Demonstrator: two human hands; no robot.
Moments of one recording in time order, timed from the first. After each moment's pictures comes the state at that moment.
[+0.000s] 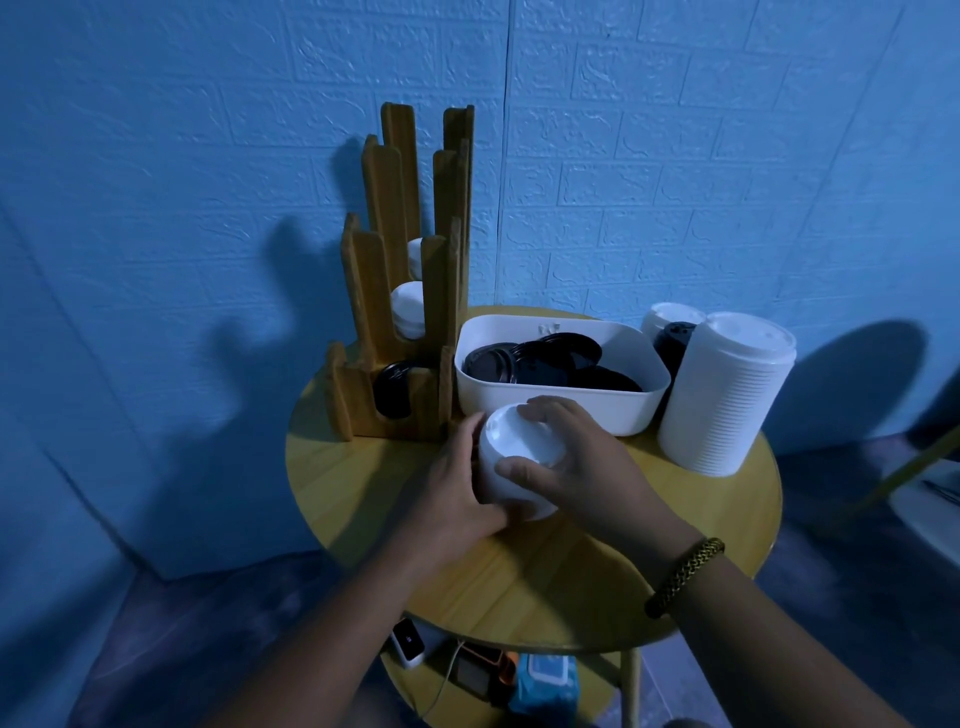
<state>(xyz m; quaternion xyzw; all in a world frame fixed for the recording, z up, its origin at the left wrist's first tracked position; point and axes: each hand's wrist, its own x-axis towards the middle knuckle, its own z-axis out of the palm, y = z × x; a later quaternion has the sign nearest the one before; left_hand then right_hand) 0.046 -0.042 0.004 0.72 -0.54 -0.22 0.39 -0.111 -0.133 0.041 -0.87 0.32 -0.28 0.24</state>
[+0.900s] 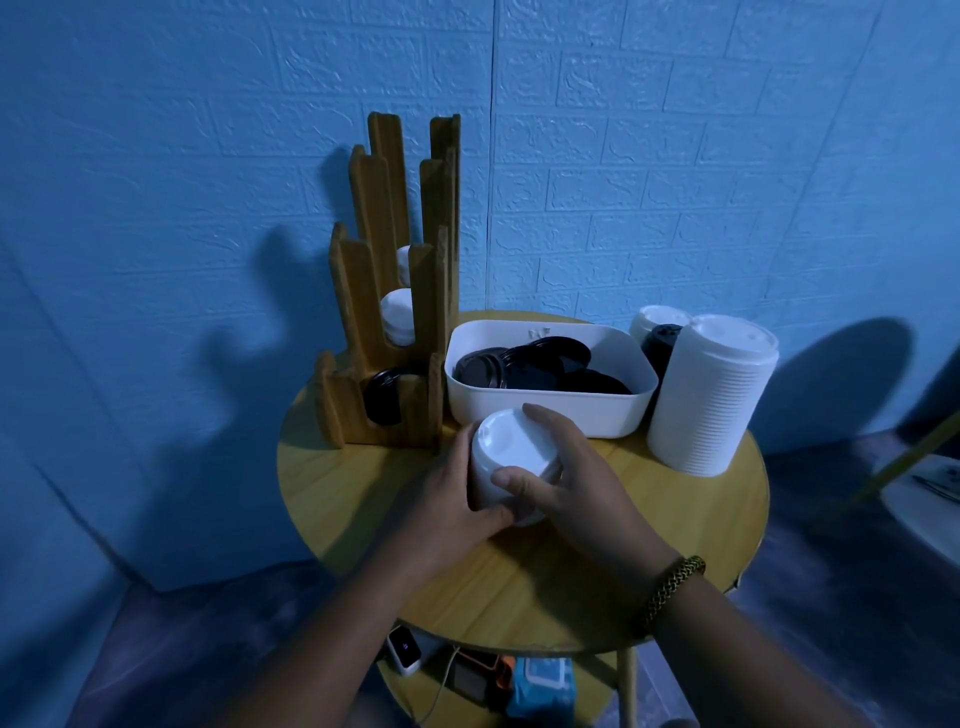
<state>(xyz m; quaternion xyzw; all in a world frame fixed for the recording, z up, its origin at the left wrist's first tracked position) 0.048 -0.047 -0.007 0.70 -0.57 -0.21 0.38 -0.117 -0.130 0.019 -0.82 0.34 -0.31 0.35</state>
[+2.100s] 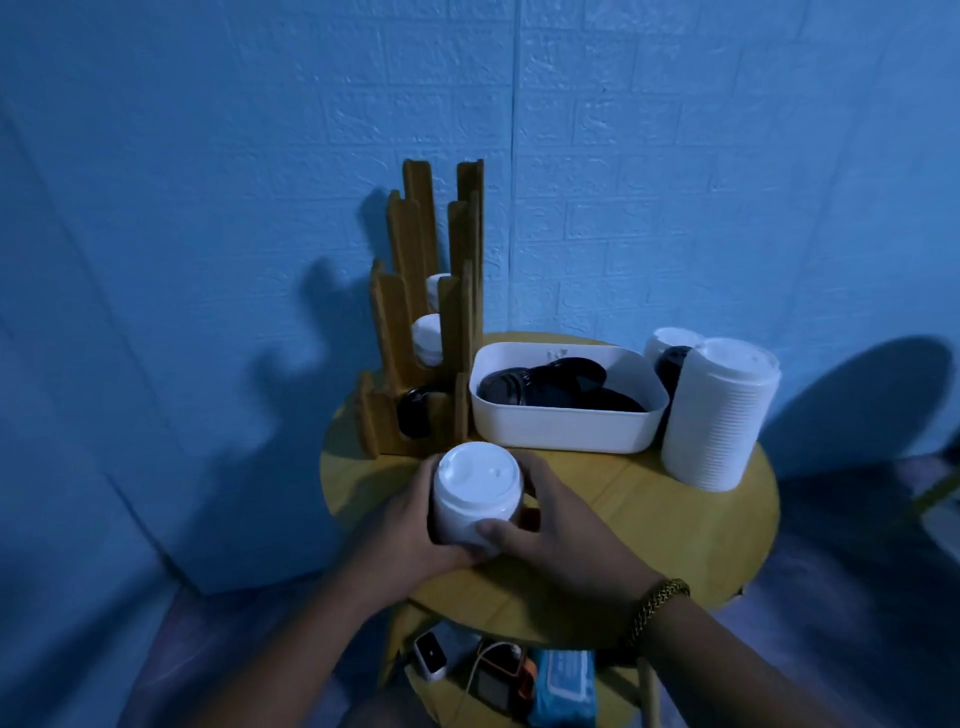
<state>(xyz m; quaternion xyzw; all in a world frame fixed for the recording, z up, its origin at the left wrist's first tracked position) 0.086 0.007 0.004 0.74 -0.55 -0.18 0.34 -0.106 -0.096 0.024 -0.85 0.28 -0.22 0.39</state>
